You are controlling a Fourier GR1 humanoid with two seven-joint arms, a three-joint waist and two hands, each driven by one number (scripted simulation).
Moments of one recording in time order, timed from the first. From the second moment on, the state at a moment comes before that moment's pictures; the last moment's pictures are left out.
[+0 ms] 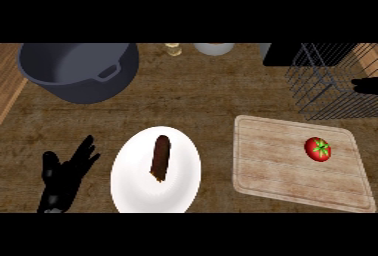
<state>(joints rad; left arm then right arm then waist) 0.09 0.34 -0.16 -1.43 0.24 0.14 0.19 -0.37 -1.15 0.14 -1.53 0.28 0.65 -0.41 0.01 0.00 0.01</state>
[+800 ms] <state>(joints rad) 0.10 0.32 -0.13 -1.44 0.21 0.12 0.21 -0.35 -0.93 0.24 -1.37 0.59 0.52 -0.51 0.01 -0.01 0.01</state>
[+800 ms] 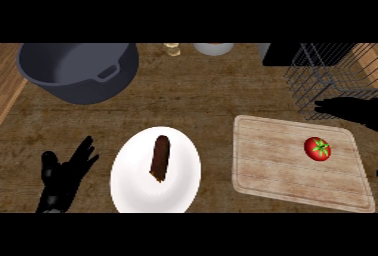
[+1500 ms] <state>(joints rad) 0.09 0.32 -0.08 -1.44 0.19 0.08 0.25 -0.35 -0.78 0.23 -1.26 0.74 0.45 -0.56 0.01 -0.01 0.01</state>
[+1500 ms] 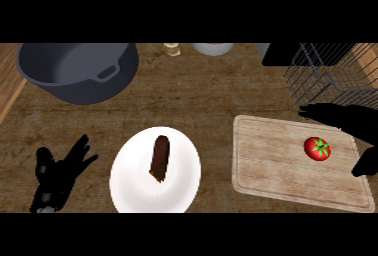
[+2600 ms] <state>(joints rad) 0.12 0.26 -0.07 -1.44 0.12 0.07 0.20 -0.35 -0.67 0.23 -1.13 0.96 0.38 -0.58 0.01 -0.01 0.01</state>
